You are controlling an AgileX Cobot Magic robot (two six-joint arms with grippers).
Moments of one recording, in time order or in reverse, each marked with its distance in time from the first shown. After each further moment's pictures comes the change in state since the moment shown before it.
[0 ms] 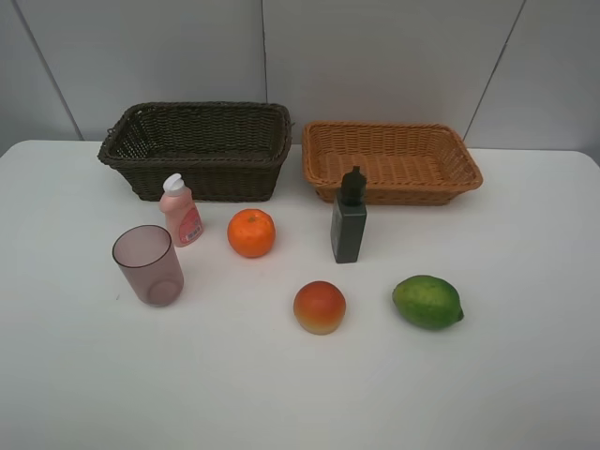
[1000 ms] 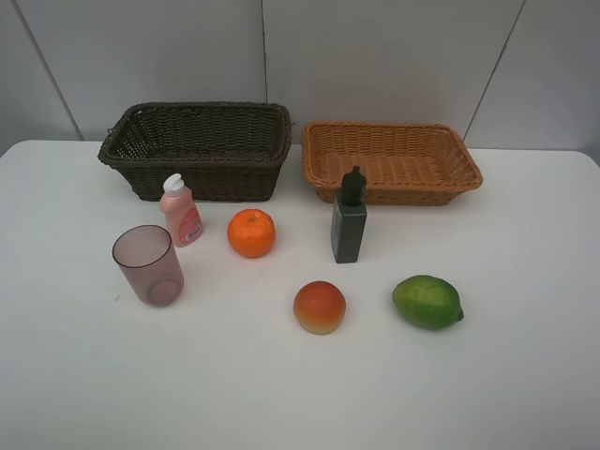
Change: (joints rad) left arm 0.000 0.000 0.000 0.000 0.000 0.000; right arm 0.000 -0.268 0.036 0.104 0.046 0.021
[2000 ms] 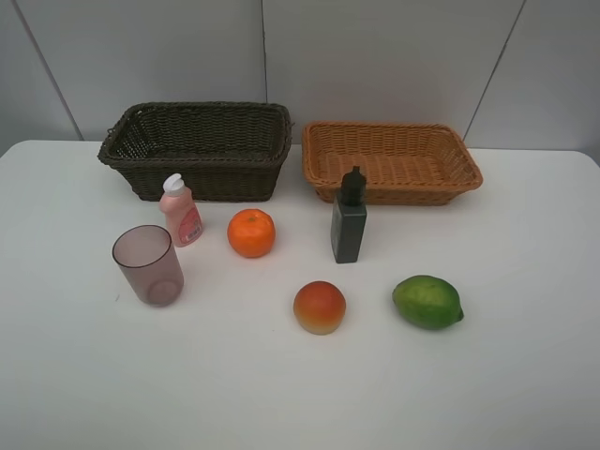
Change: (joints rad) left arm 0.000 0.000 0.000 0.000 0.000 0.000; right arm 0.000 0.000 0.000 0.000 0.000 0.000
